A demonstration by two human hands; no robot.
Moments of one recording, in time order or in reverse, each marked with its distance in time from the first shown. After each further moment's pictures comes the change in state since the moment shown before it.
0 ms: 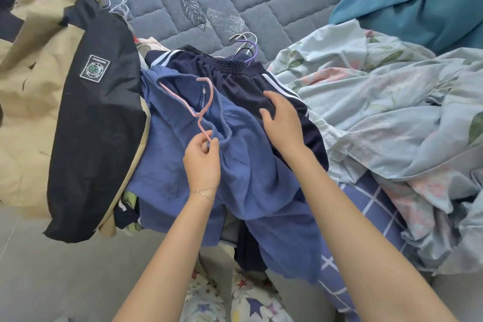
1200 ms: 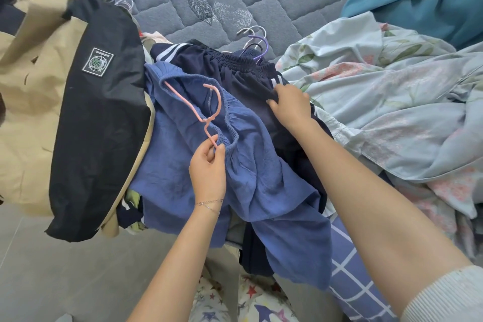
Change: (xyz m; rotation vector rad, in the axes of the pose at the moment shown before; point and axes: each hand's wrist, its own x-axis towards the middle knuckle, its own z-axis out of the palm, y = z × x) left_hand -0.007 -0.022 -0.002 -0.149 -0.016 0.014; right_hand 0.062 0.030 0.020 -0.631 -0.140 -0.003
